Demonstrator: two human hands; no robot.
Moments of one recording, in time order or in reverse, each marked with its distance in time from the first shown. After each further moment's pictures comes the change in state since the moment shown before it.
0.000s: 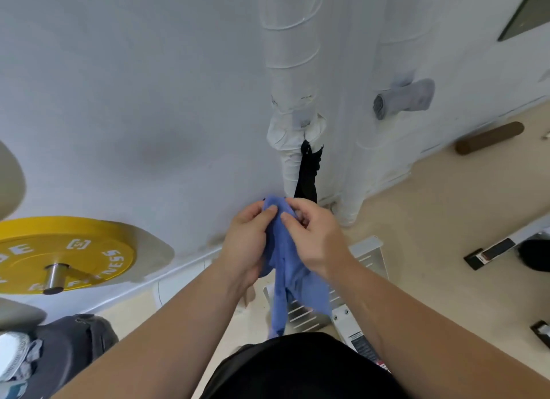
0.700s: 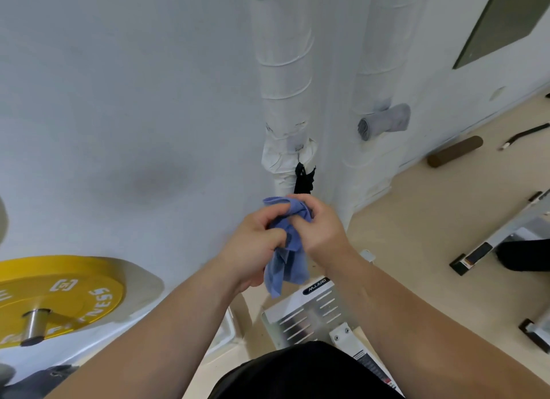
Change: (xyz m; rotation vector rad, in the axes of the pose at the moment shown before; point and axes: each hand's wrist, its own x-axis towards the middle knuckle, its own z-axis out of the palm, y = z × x) left_hand 0.002 0.048 -0.016 0.376 -0.289 0.117; right_hand 0.024 -0.037 0.009 0.195 0.096 0.035
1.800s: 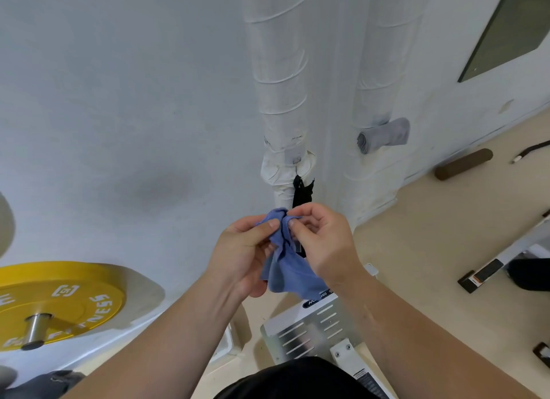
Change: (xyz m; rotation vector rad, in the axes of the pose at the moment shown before) left_hand 0.007 0.006 0.014 -0.584 0.224 -0.044; right_hand -0.011 -0.025 -0.025 0.026 -0.007 -0.128
